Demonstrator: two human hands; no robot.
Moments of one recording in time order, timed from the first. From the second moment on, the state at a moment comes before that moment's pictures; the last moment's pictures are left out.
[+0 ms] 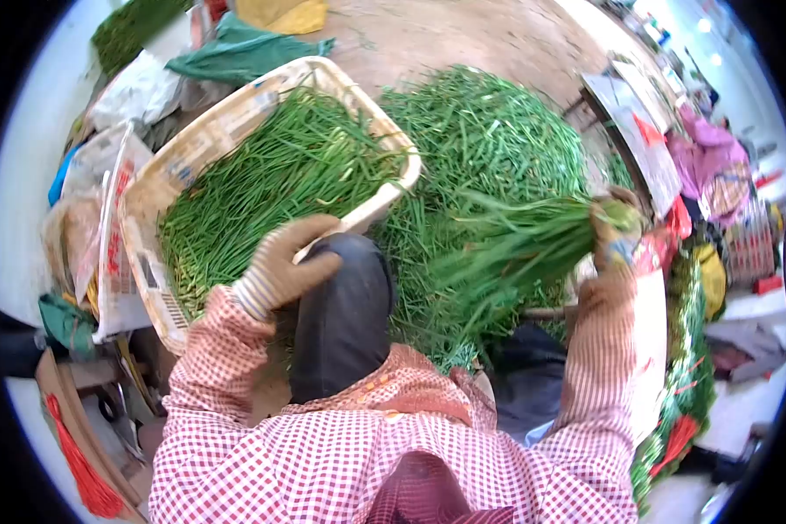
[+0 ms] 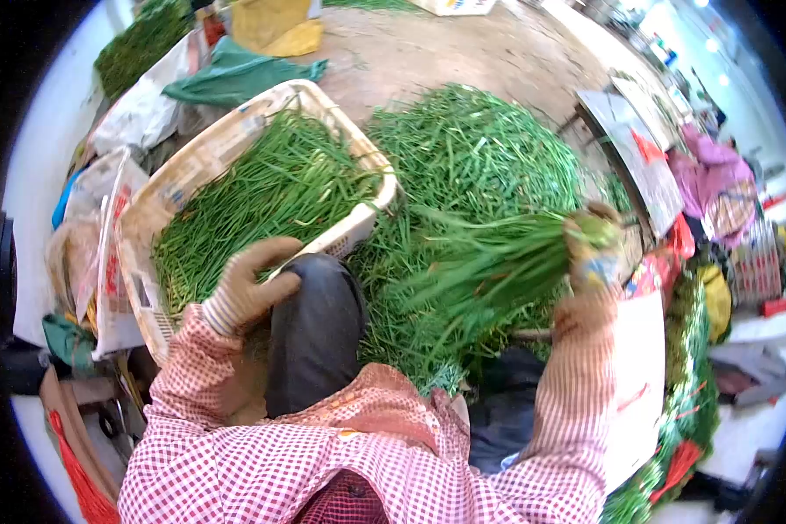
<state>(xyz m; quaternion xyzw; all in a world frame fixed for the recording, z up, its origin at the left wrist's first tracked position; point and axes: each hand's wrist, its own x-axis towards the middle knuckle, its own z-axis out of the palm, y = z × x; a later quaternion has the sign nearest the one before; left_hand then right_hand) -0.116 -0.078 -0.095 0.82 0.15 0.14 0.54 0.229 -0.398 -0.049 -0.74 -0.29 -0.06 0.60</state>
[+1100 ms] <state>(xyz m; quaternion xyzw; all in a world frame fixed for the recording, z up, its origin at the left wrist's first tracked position) 0.076 -0.211 -0.071 0.25 -0.10 -0.11 0.96 0.133 -0.438 0.021 -0.70 -0.54 0.09 0.46</state>
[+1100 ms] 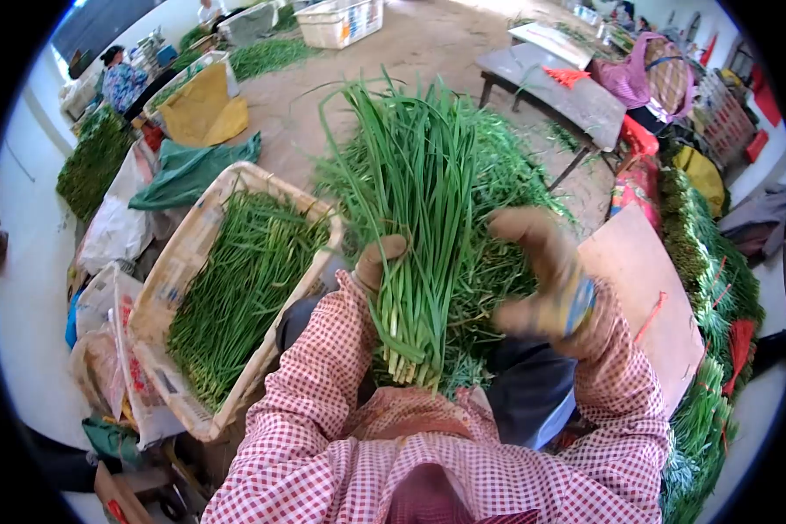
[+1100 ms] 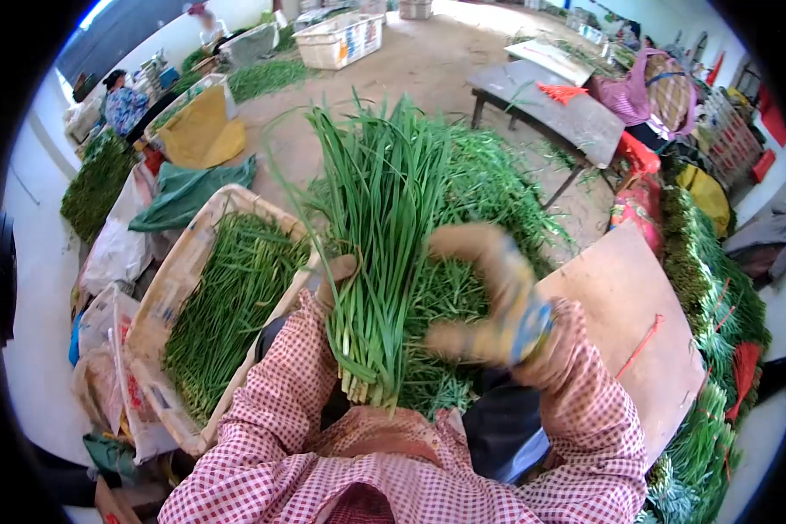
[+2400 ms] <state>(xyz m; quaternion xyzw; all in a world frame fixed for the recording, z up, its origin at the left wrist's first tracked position) 0.175 -0.309 0.062 0.93 -0.28 -0.15 0.17 0.298 -0.563 -0.014 -0.44 -0.07 0.31 0.84</state>
